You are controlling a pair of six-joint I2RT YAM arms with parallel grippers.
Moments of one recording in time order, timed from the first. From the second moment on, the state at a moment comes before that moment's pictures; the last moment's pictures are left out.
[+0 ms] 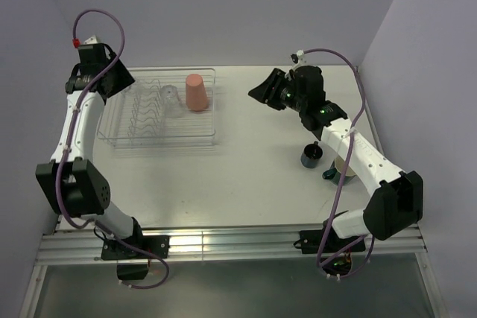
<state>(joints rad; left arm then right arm) 0.08 1.56 1.57 -0.60 -0.03 -0.47 0.39 1.38 1.20 -0.15 -0.25 0.77</state>
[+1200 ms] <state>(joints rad) 0.13 2.05 1.80 -0.65 -0.26 -0.41 0.39 1.37 1.12 -0.17 -0.24 0.68</state>
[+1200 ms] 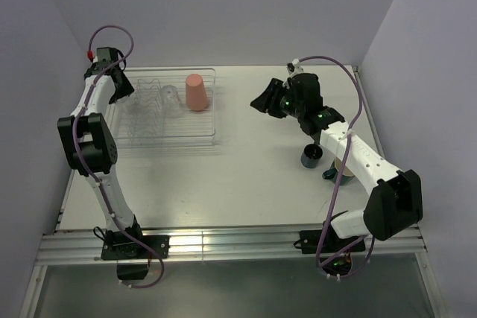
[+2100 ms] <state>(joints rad) 0.13 2.11 1.80 -0.64 -0.26 -0.42 0.39 1.35 1.10 -0.17 -0.24 0.68</state>
